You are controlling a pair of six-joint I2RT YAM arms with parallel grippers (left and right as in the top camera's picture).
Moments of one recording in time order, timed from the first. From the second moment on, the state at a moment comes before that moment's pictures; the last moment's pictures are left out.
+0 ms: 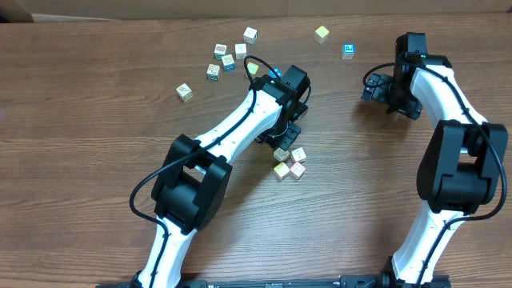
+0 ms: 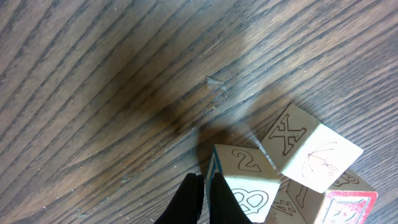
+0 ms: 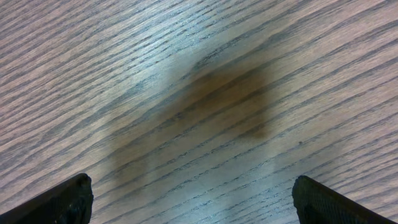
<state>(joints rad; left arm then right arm) -0.63 2.24 1.82 -1.07 0.07 0.00 -0.10 2.13 1.64 -0.85 0.06 0.34</state>
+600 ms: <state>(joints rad) -0.63 2.24 1.82 -1.07 0.07 0.03 -0.10 2.13 1.64 -0.85 0.06 0.34</state>
